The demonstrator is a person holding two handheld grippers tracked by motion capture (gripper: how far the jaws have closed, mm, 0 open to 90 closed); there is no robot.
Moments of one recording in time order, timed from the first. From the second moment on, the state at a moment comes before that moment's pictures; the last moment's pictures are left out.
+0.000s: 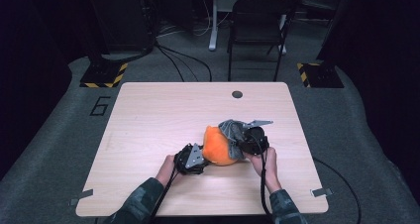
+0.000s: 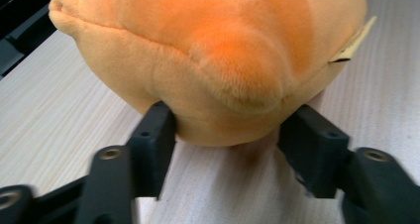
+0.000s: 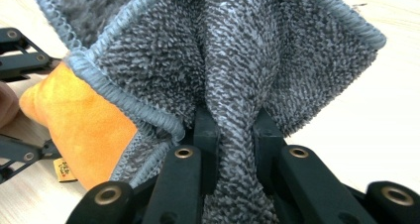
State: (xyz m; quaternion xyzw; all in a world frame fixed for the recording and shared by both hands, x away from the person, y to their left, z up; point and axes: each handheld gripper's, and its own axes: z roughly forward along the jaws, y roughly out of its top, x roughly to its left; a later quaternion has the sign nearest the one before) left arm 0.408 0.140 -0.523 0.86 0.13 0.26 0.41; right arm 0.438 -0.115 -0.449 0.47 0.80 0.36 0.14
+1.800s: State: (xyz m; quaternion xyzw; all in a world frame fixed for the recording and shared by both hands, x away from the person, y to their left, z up) left arm 0.410 0.149 -0.482 0.81 0.23 0.18 0.51; right arm 0.394 -0.247 -0.463 0.59 0.72 0.31 0.19
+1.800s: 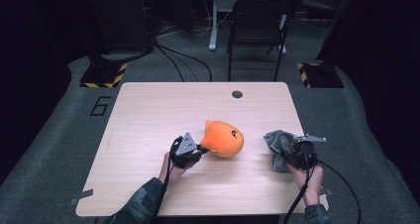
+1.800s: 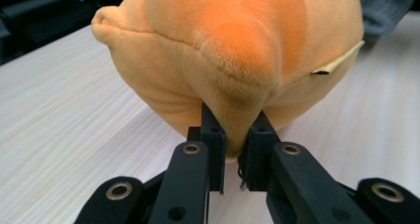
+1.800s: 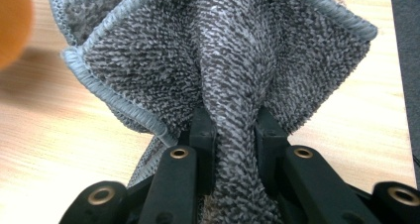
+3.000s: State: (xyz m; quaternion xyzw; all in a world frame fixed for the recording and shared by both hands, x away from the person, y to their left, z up) left arm 0.412 0.144 -0.460 0.81 0.35 0.01 0.47; right arm 0.382 -0.167 -0.401 0.49 0.74 0.43 0.17
